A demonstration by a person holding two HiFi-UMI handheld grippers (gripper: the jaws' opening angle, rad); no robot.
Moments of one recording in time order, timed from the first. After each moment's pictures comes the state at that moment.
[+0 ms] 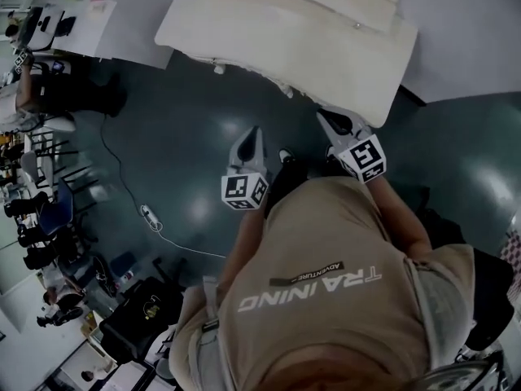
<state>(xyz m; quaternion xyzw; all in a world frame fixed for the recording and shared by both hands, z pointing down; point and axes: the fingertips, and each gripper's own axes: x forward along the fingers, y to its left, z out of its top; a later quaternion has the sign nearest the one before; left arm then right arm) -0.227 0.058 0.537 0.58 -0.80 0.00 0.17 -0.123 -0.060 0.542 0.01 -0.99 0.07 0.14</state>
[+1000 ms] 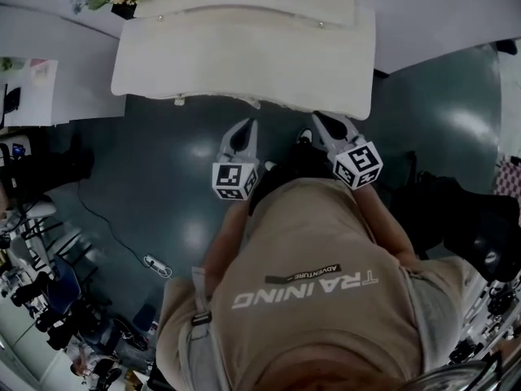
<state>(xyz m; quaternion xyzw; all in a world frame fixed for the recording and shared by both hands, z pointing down) -0.288 -0.041 0.584 0.73 -0.65 0.05 0.18 -0.149 -0.101 0.563 0.22 -0.95 0.18 0.12</state>
